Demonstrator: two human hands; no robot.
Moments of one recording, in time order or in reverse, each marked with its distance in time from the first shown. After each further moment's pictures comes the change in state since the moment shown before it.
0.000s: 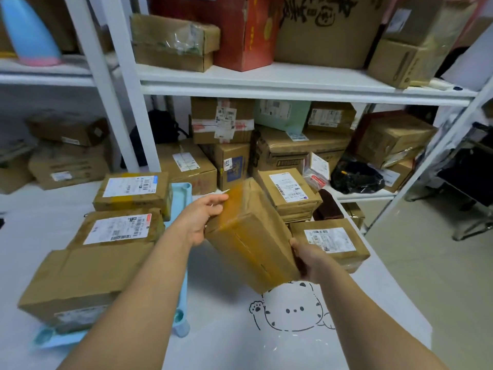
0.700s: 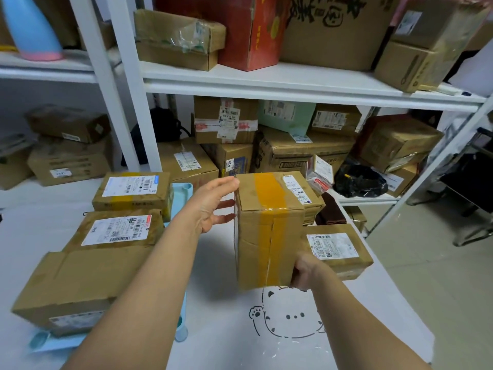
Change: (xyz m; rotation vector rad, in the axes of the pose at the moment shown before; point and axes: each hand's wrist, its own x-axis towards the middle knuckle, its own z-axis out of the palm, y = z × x) left_hand 0.000 0.031 0.016 0.031 -0.077 0.106; right_hand 0.009 -0.002 0.019 0.142 -0.185 0.007
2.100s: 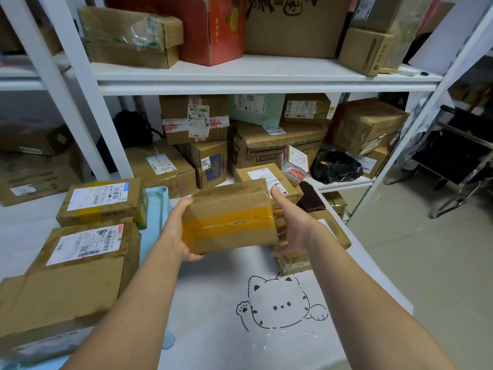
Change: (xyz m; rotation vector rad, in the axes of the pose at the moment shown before) left_hand 0.009 -0.049 -0.002 -0.292 0.311 -0.421; right_hand -0.035 -0.060 -0.023 0.067 -0.045 -0.049
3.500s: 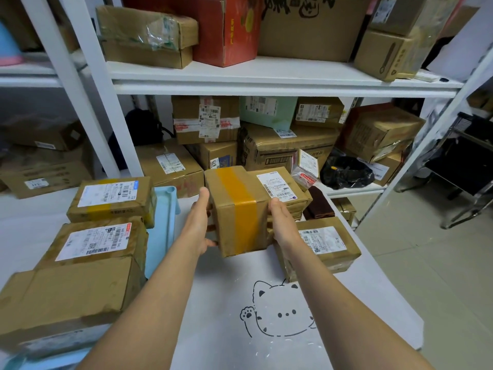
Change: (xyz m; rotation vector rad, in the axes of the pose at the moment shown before) left_hand -0.003 0.001 0.028 0.235 -0.038 0.277; right_hand 0.014 0.015 0.040 -0.208 0.203 -0.545
